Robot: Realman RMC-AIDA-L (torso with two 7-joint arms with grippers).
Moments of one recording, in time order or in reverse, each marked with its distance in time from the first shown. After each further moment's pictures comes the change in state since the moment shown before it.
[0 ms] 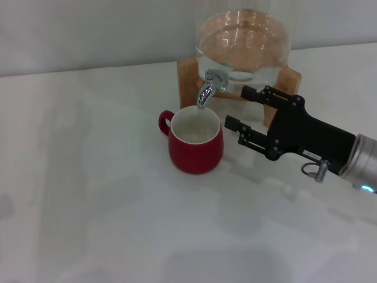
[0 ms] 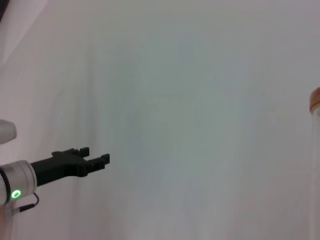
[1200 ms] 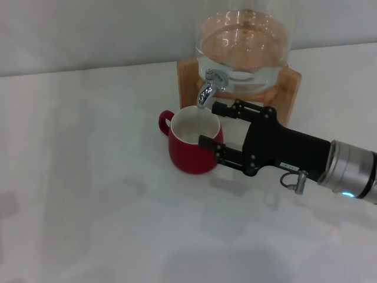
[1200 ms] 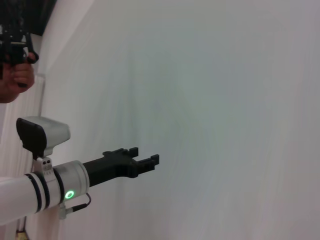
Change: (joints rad) left arm -0.009 -0.002 0.008 -0.004 0.007 0.001 0.016; right arm 0.047 0.013 -0.093 -0.001 -0.007 0.005 0.008
